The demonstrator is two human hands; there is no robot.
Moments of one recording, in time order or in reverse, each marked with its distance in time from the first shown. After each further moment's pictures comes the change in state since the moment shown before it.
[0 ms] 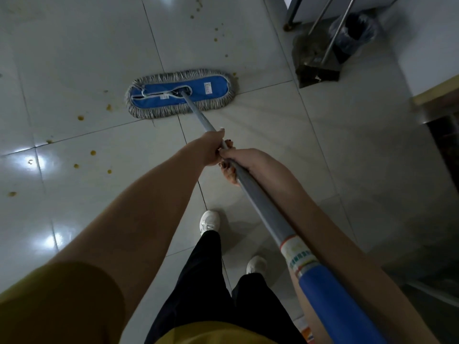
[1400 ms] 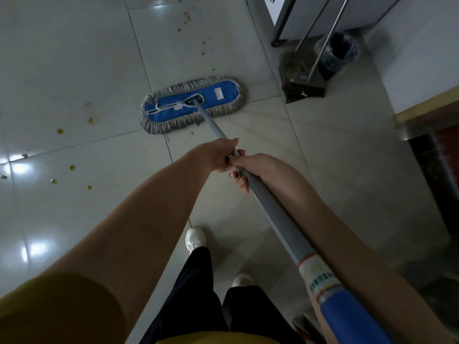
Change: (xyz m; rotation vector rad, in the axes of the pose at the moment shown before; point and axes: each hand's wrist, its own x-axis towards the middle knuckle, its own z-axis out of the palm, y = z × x) left_hand 0.023 0.052 0.084 0.153 -0.132 -0.090; right_hand -0.003 -0.084 -0.062 -0.249 0.125 -0.069
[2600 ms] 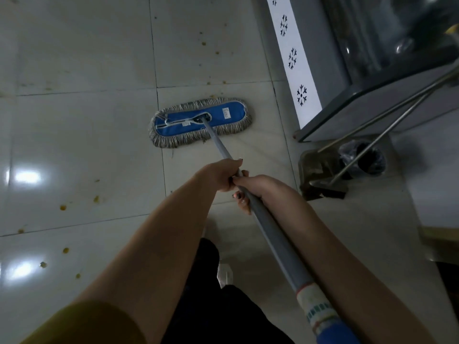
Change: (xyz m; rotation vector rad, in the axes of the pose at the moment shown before) left_hand 0.142 0.435 -0.028 -0.117 -0.016 0.025; right_hand 0.150 -0.448 -0.026 -0.142 -0.027 0.080
